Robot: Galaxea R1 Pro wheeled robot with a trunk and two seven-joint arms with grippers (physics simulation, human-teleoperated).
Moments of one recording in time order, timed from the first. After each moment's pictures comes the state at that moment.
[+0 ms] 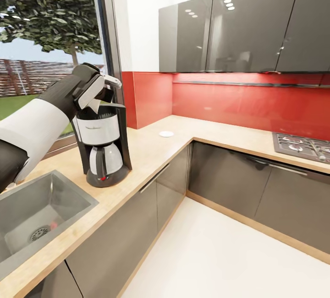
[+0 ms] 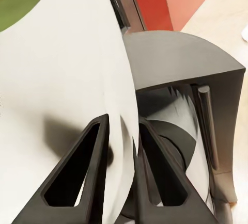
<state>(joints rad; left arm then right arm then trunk) -1.71 0.13 -0.73 -0.58 0.54 0.99 0.27 -0.11 -0.08 0.01 -0.28 0.04 -0.29 0.00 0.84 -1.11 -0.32</state>
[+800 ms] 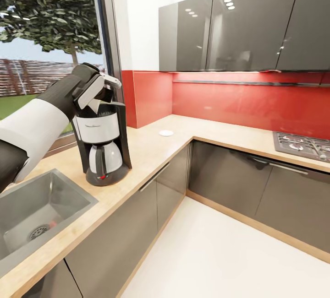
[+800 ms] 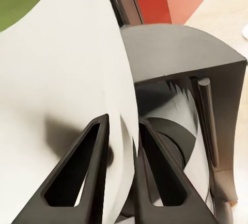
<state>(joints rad) -1.71 0.13 -0.73 -0.58 0.54 0.99 0.27 -0.11 -0.08 0.01 -0.28 0.04 -0.29 0.00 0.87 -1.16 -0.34</state>
